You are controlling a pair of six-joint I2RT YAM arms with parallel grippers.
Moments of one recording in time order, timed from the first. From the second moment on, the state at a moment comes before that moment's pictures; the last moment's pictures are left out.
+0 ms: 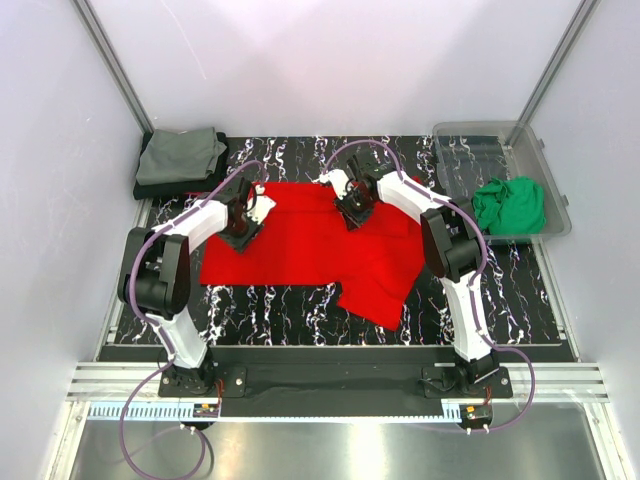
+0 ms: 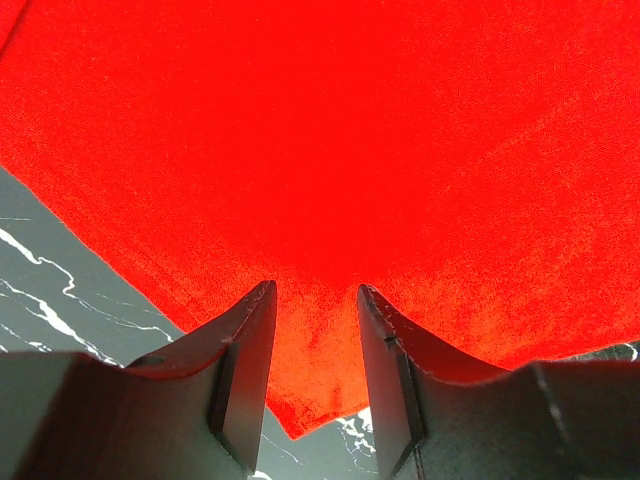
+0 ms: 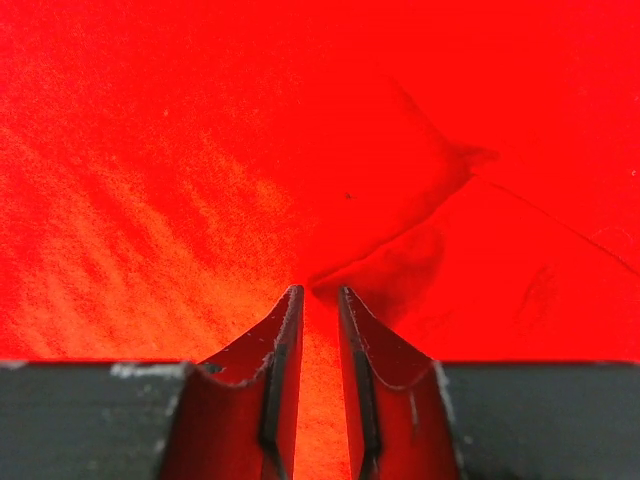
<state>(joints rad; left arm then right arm) -0.21 1.76 1.17 -0.65 -0.03 0.45 0.47 2.27 1.82 -0.72 -0.30 -0.43</state>
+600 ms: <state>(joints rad) -0.21 1.78 1.19 -0.66 -0.03 0.45 0.47 2.27 1.82 -0.72 -0.27 -0.43</state>
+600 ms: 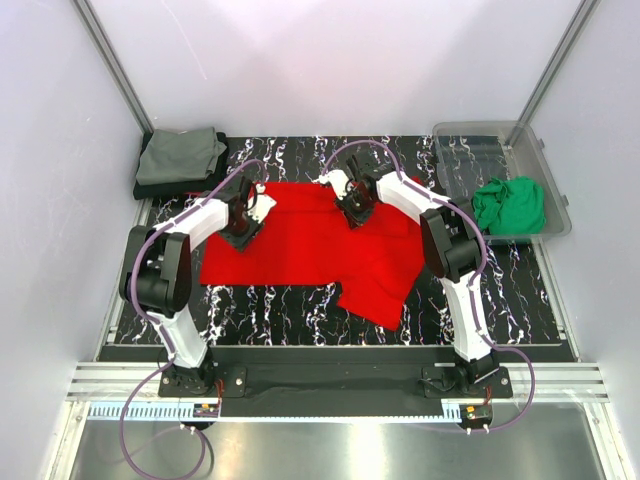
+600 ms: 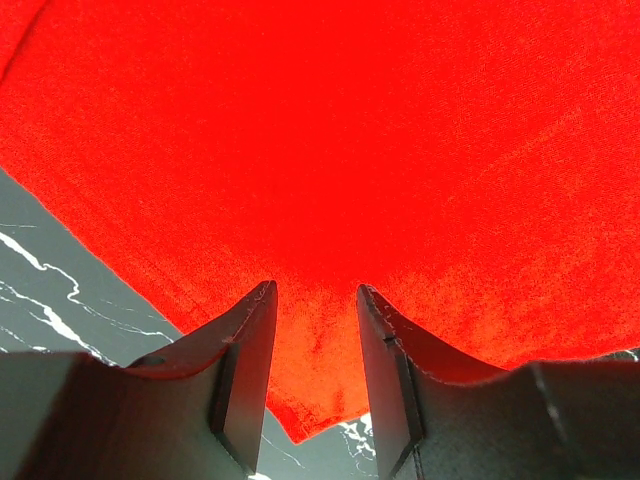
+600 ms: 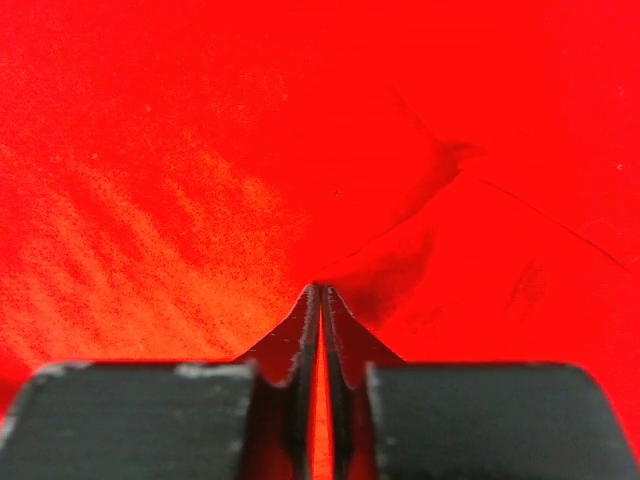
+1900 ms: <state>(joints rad) -0.21 1.80 1.21 -0.66 -0.03 0.44 0.53 2.21 1.78 -0.70 -0.11 -0.46</state>
